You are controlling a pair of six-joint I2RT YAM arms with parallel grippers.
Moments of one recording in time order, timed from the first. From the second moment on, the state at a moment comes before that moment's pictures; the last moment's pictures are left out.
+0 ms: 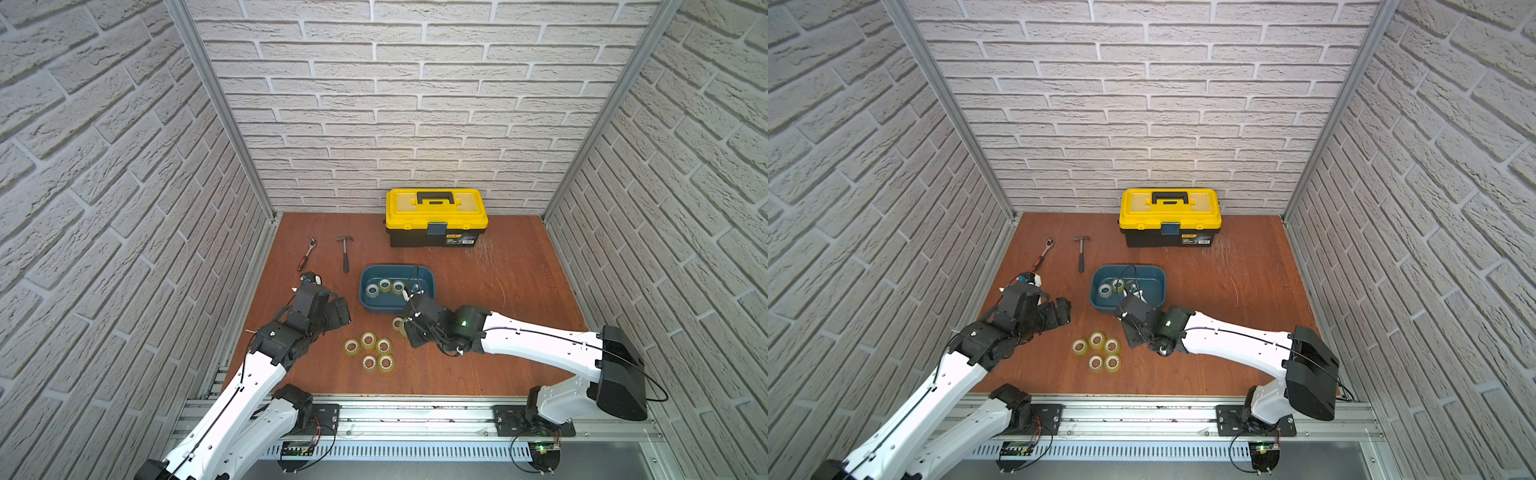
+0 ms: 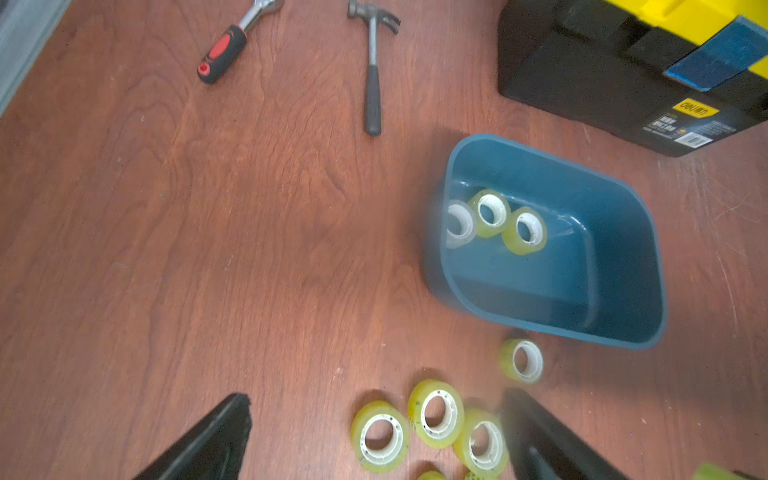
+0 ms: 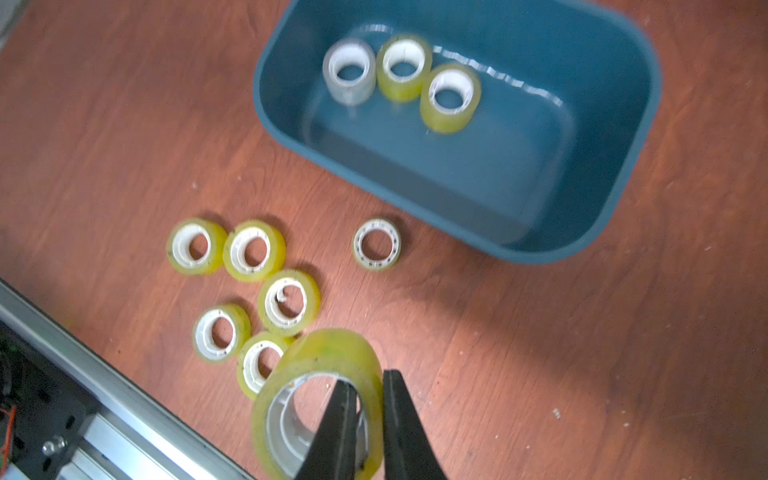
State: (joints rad) left arm -0.44 0.79 0.76 -0.78 -0.20 -0.56; right arm 1.01 1.48 1.15 -0.66 0.30 0.56
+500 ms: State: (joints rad) left arm -0.44 0.99 0.79 -0.66 -0.22 -0.49; right arm 0.72 1.96 1.52 -0.72 0.21 0.43
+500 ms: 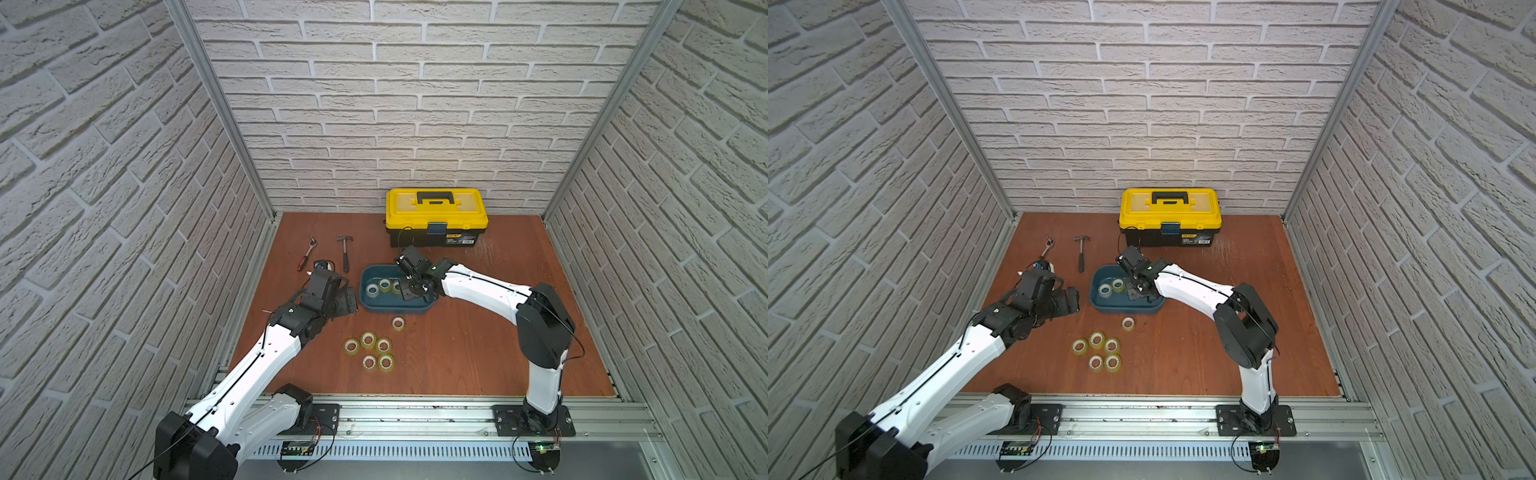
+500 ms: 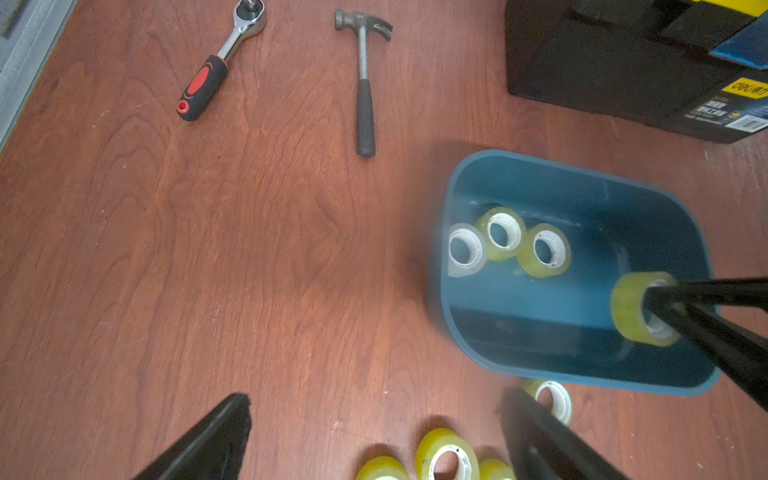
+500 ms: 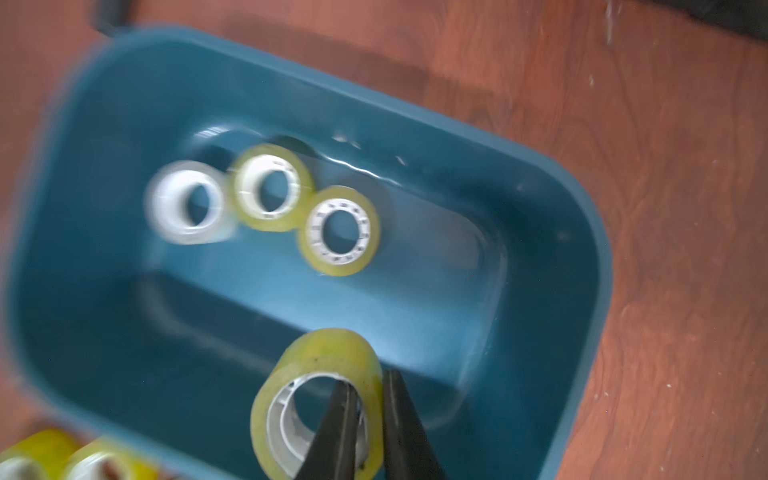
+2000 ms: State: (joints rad) left arm -0.43 0.73 0.86 -0.77 -0.18 -0.48; right arm 0.68 1.82 1.56 -0.76 0.19 0.32
